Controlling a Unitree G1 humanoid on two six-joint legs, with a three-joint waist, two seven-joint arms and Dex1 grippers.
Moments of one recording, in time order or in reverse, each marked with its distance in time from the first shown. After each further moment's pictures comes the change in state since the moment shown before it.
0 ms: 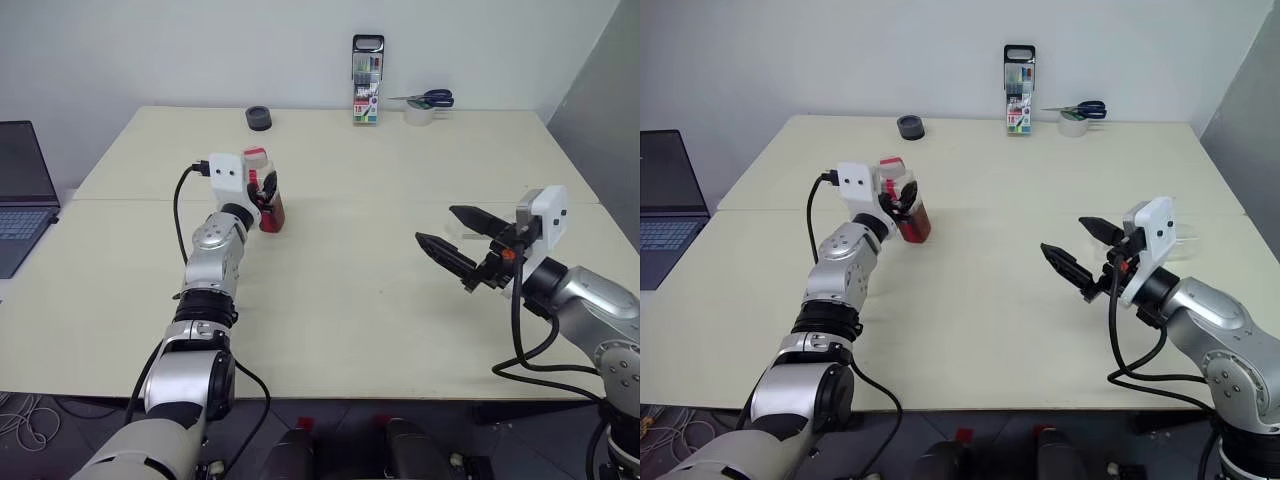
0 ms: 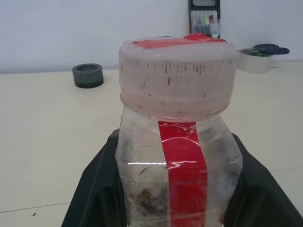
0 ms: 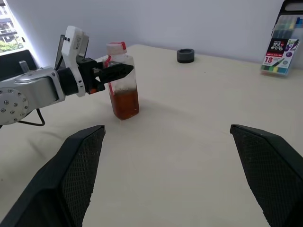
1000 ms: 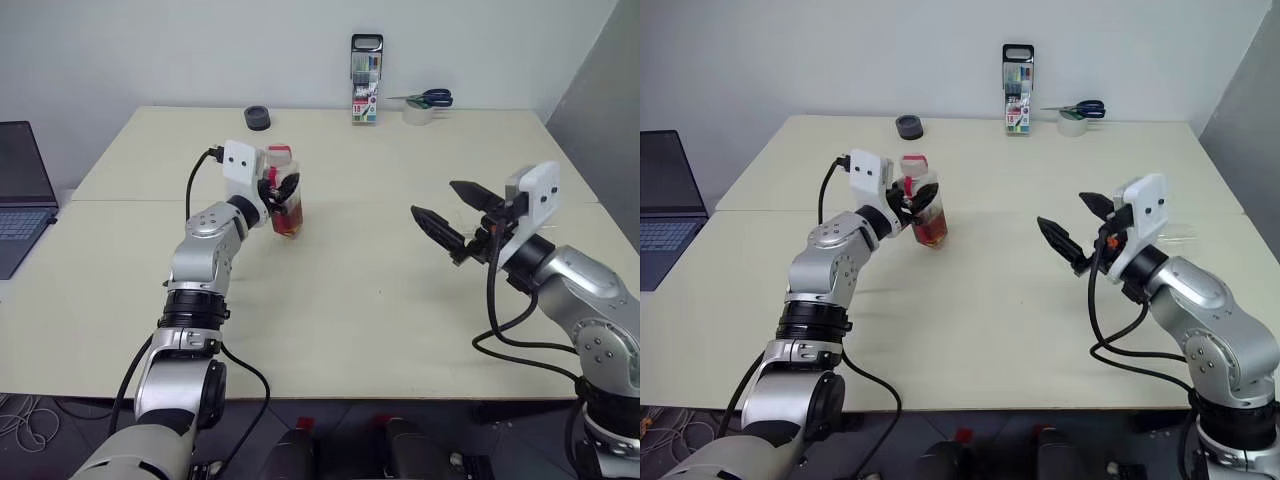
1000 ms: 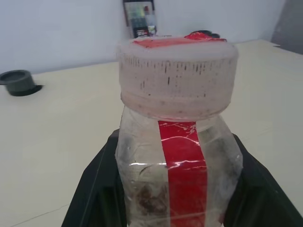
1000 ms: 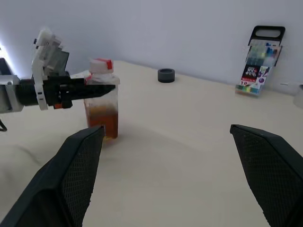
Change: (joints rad) left arm 0.034 0.038 -0.076 -0.323 -0.049 0.329 -0.198; right arm -0.157 0.080 0.055 0.060 -0.110 -0.019 -0.065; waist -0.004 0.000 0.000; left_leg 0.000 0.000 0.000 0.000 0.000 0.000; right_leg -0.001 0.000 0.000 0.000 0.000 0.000
